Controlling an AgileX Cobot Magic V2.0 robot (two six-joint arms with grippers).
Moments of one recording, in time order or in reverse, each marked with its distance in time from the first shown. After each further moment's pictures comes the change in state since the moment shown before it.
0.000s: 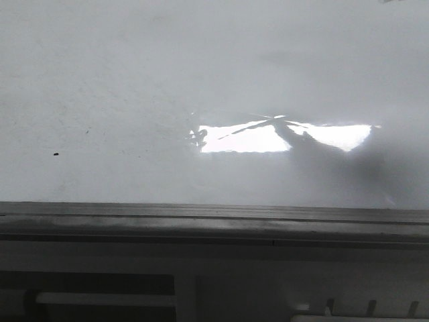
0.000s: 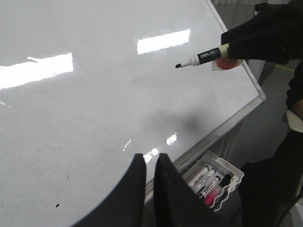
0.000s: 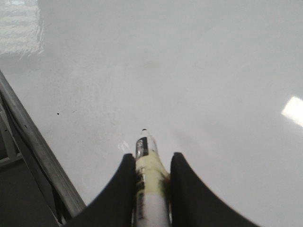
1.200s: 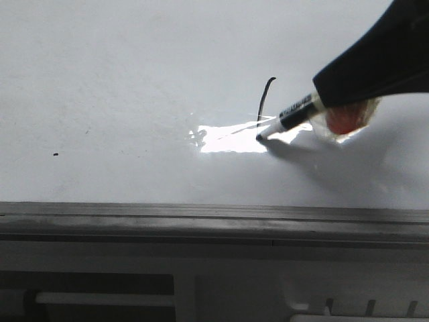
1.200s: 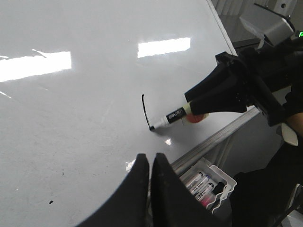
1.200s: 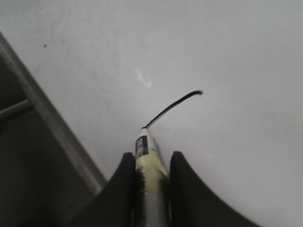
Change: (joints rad) left arm 0.000 -0.007 0.019 -0.063 -0.027 -0.003; right arm -0.005 0.286 -0.002 0.014 0.045 0.002
